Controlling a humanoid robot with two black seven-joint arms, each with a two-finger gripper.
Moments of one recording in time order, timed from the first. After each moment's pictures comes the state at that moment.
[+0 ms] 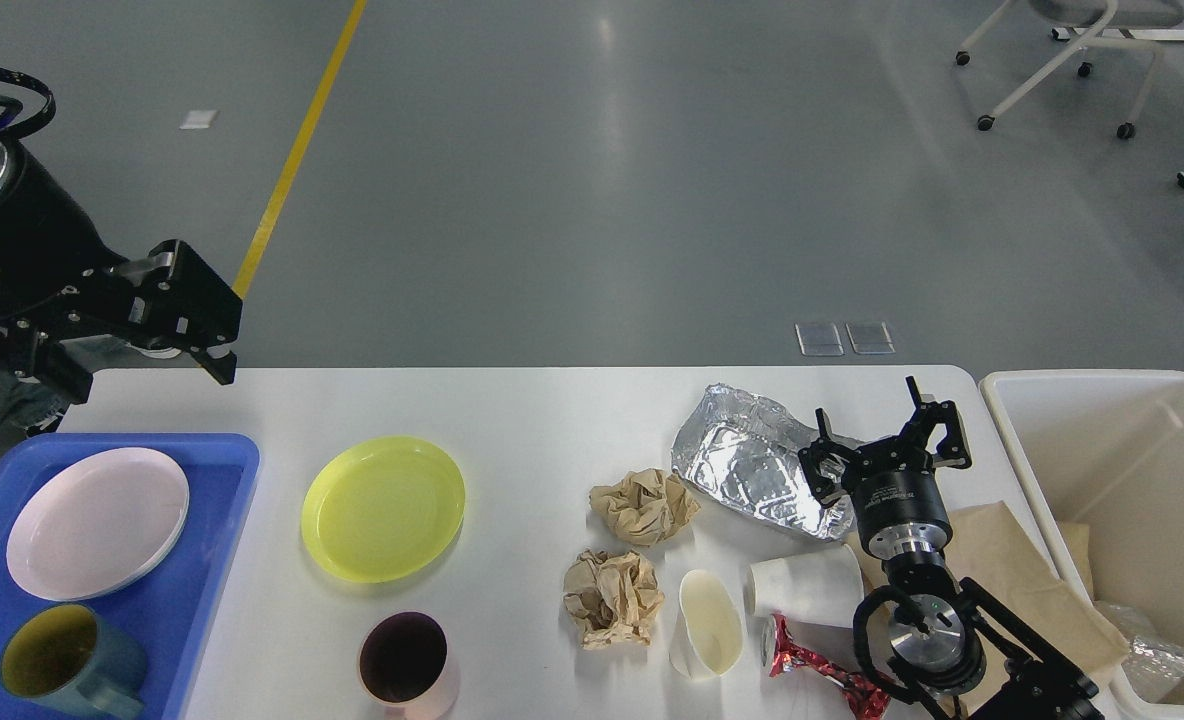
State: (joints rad) left arm -2.73 0.25 1.66 -1.64 -0.09 -0.95 -0.12; right arm 0.20 -0.09 1.06 0.99 -0.11 0.14 0.49
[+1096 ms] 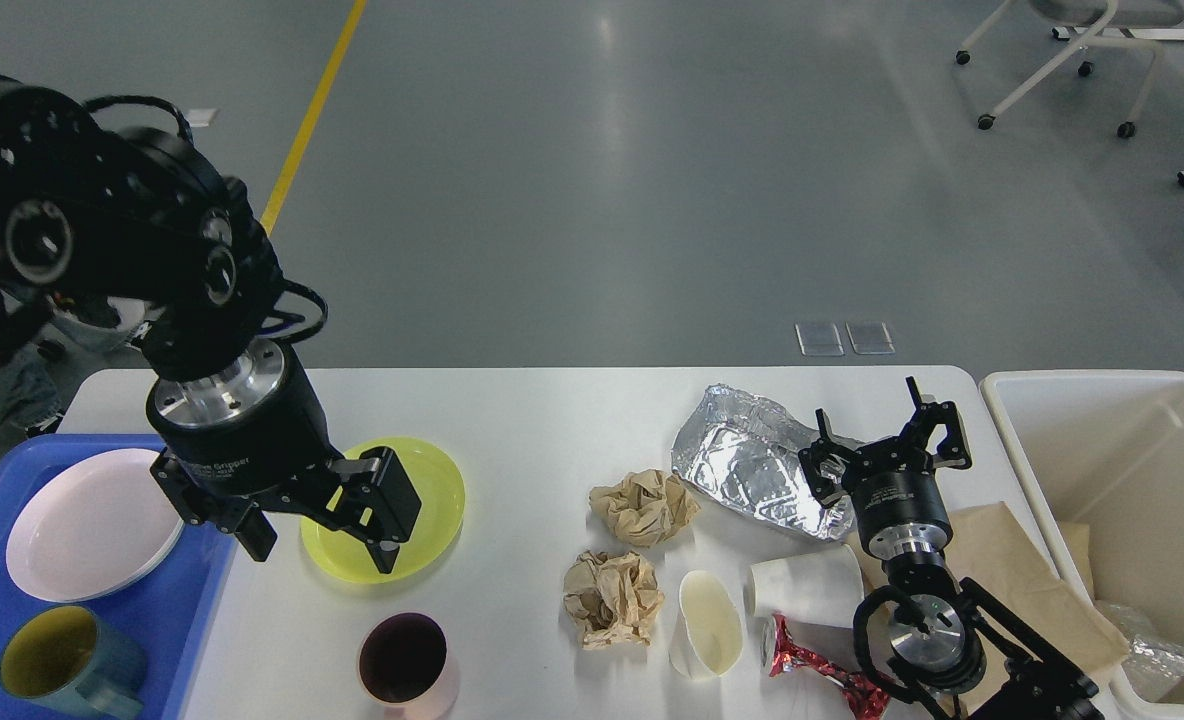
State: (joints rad) left arm -2.40 0.14 1.38 -1.72 -0.04 -0.80 -0.11; right arm 0.20 -0.09 1.06 0.99 -0.11 0.14 0.49
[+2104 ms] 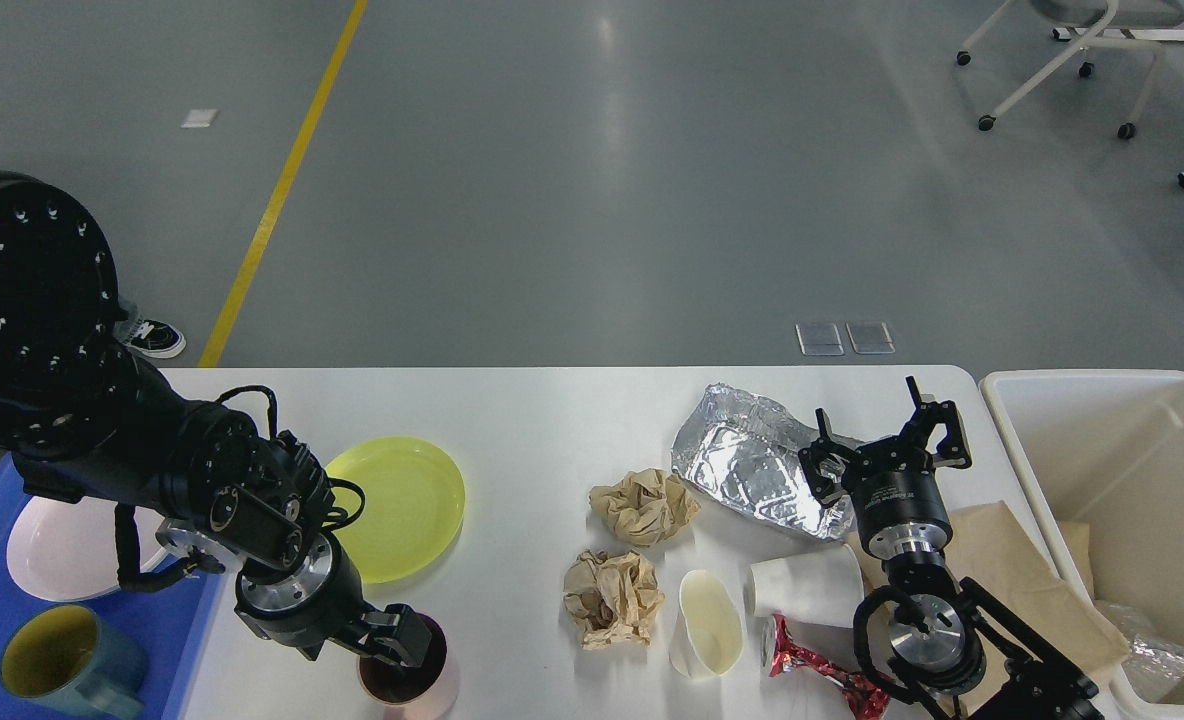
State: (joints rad) left arm -1.74 0.06 1.35 -1.54 0.10 -0.26 -0.11; right arm 0.20 -0.09 1.06 0.99 -0.11 0.14 0.49
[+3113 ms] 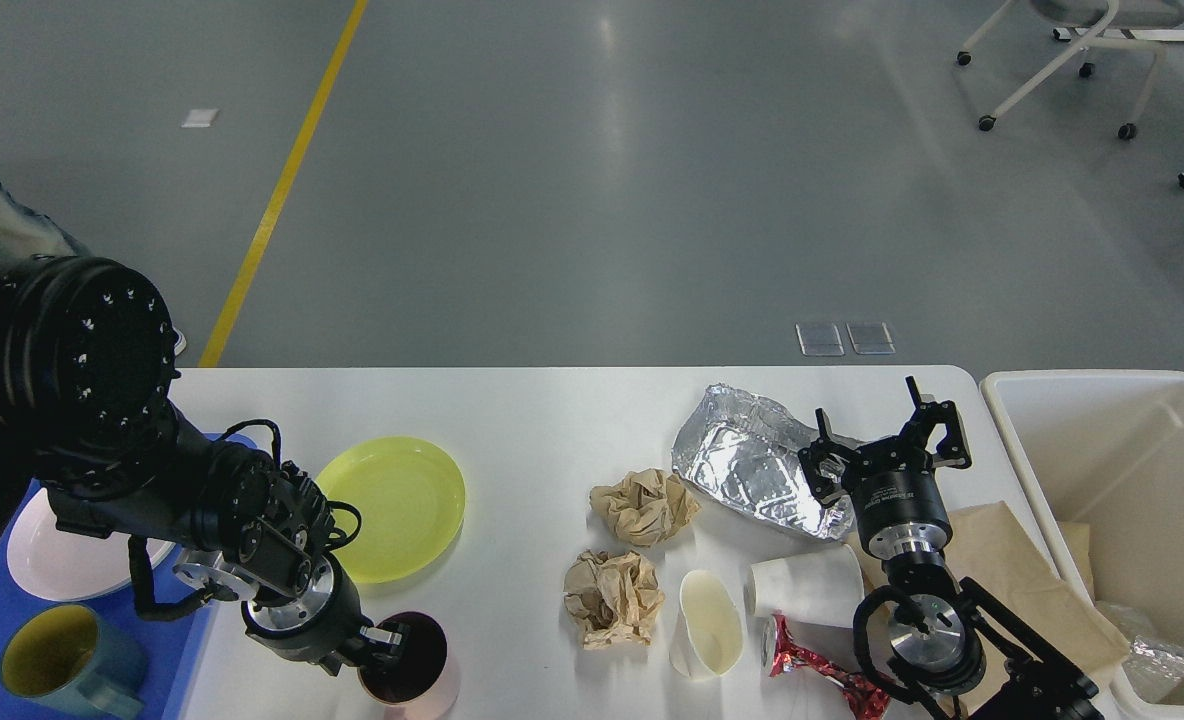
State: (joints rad) left arm -1.61 0.01 1.39 -1.43 0.05 -0.21 -0.09; right arm 0.20 -0.09 1.06 0.99 -0.11 0.14 0.49
